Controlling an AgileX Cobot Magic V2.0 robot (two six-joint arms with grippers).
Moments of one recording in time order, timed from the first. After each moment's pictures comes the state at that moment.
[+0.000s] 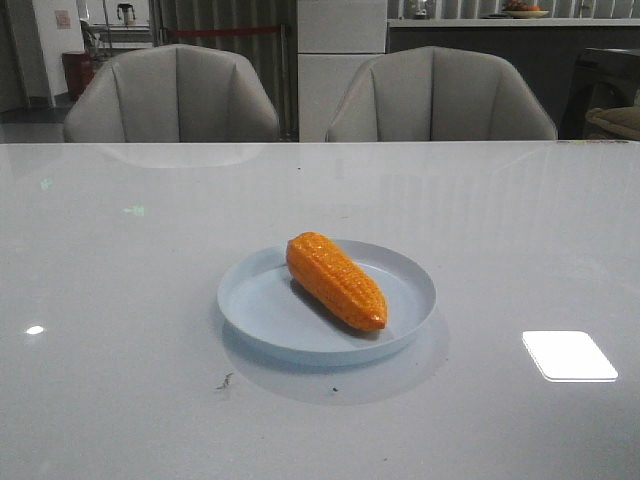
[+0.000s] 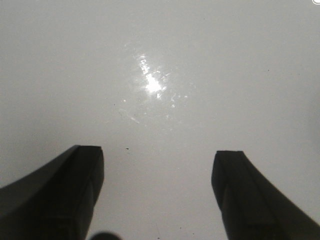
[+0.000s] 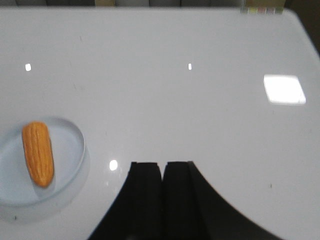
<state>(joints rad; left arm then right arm) -0.01 1.07 -0.84 0.02 0.62 0.08 0.06 0.43 -0.73 0.01 0.73 0.06</state>
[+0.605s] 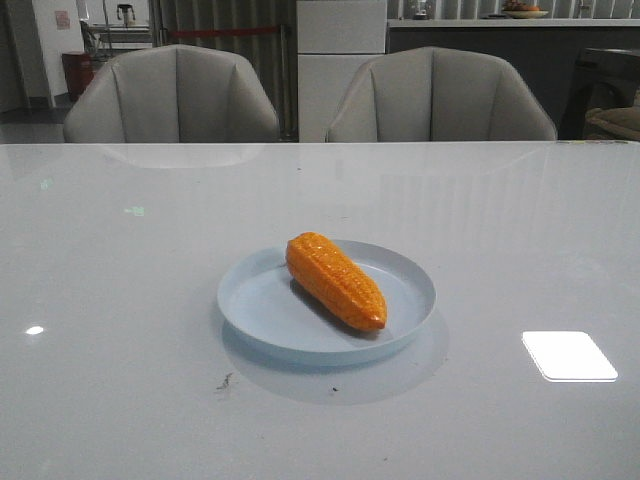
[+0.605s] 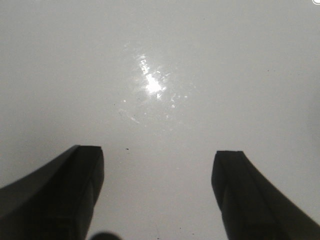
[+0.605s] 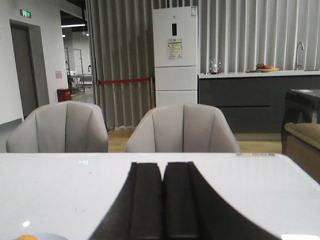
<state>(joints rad) -0.01 1.07 -0.84 0.02 0.62 0.08 0.06 -0.01 -0.17 0.01 0.03 0.06</state>
